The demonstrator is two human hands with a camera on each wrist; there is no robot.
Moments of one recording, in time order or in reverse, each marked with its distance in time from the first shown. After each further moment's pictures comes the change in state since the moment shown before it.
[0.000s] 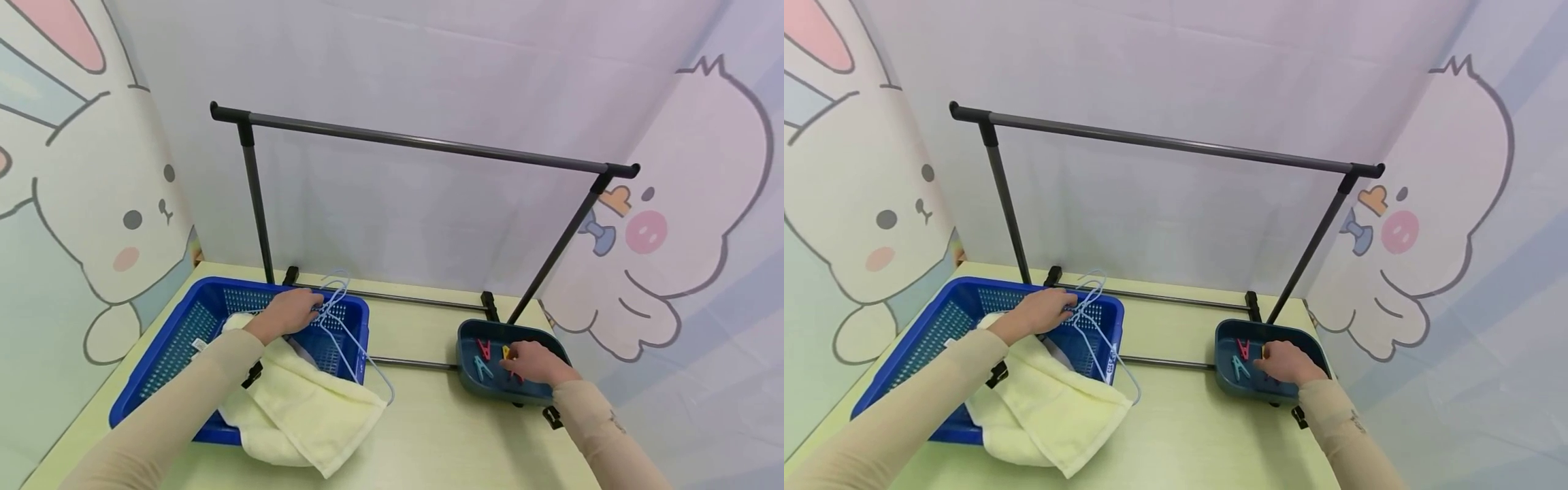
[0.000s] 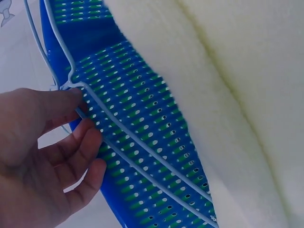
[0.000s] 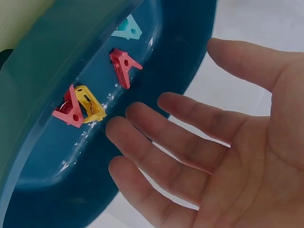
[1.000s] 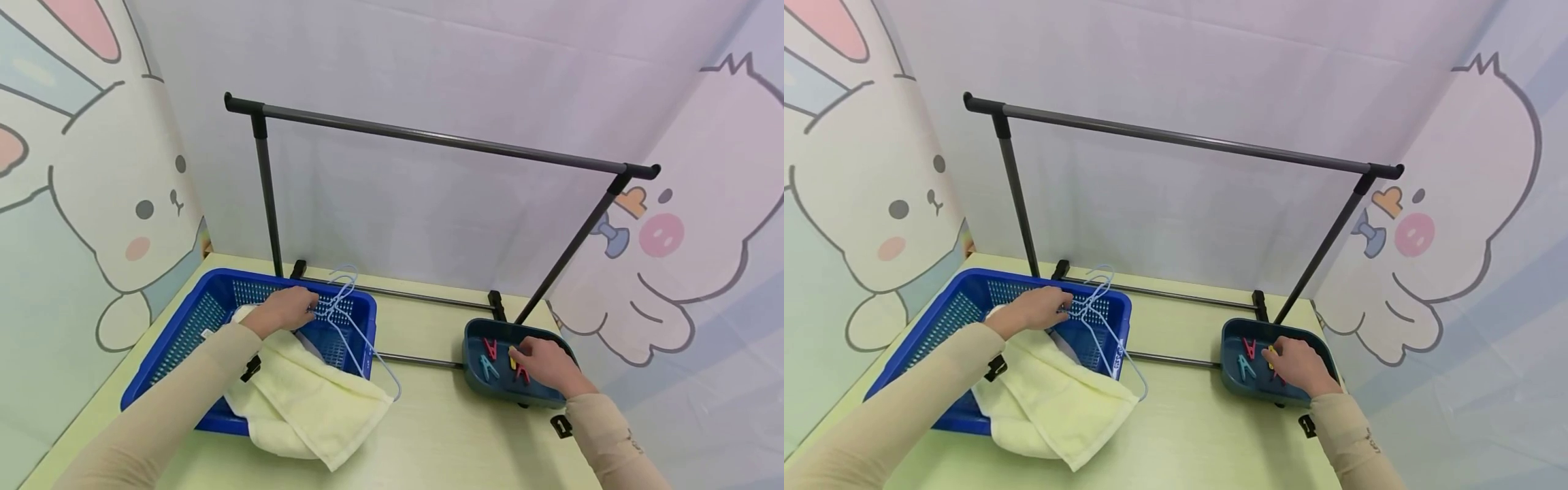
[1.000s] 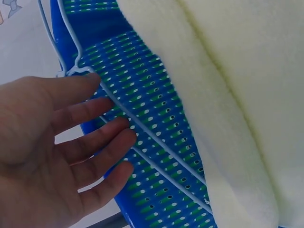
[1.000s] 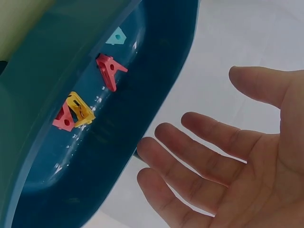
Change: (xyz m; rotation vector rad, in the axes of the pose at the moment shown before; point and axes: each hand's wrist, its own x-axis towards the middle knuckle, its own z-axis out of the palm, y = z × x) left_hand -0.011 -0.010 -0.007 -0.081 -0.153 -0.099; right_hand -0.011 -0.005 -0.005 0.030 0.176 -0.060
